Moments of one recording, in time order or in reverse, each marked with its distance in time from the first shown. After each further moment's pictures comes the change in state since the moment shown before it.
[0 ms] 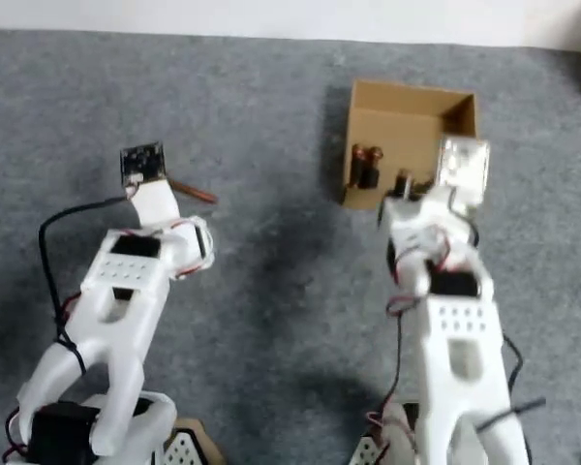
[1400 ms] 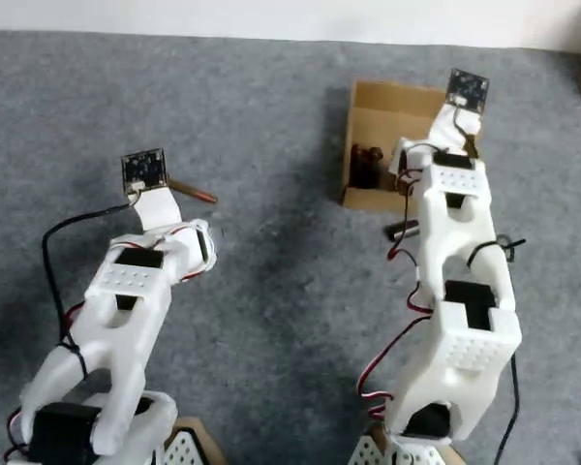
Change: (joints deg) left arm 0.0 0.0 4.9 -10.0 -0.2; right arm 4.6 59.5 -51.4 8.3 -7.1
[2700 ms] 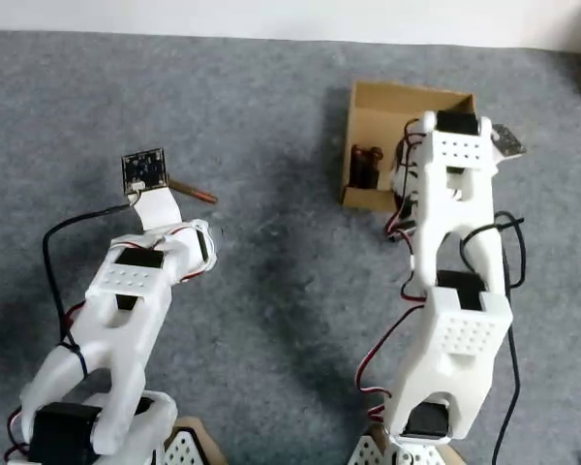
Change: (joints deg) left arm 0.0 0.0 0.0 0.0 0.0; right arm -1.5 7.2 -23.7 54.5 -43.9
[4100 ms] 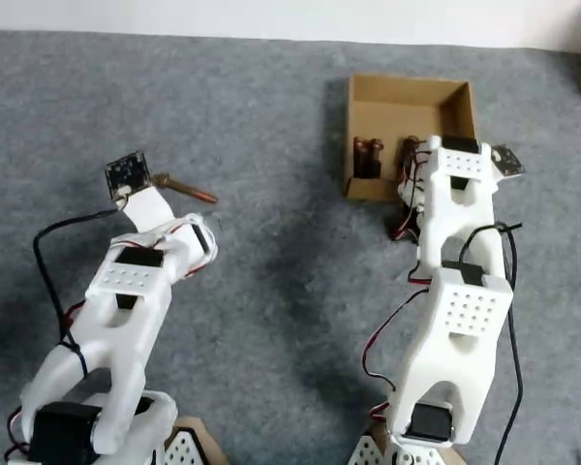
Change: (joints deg) left arm 0.0 0.0 -1.0 0.0 14.3; right arm 2.8 15.5 0.2 -15.7 0.0
